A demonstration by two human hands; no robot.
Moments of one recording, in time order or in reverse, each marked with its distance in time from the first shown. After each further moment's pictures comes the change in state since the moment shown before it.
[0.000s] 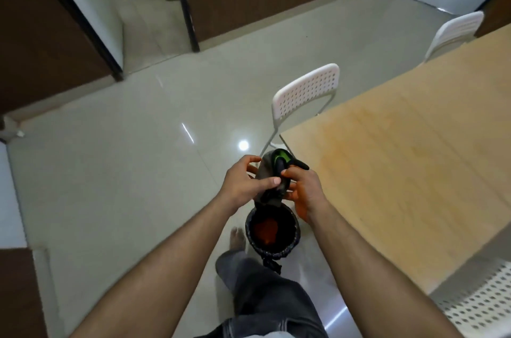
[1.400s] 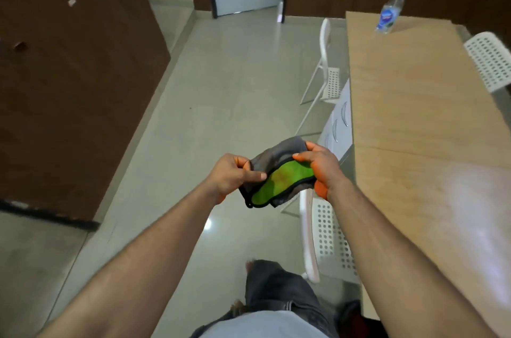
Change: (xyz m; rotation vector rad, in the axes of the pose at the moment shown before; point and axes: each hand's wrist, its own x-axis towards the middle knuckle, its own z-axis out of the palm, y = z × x) left_hand 0.630 0.370 -0.069 0.343 -0.883 0.156; right_hand 0.391 -0.403 0.046 0.313 0.624 -0.264
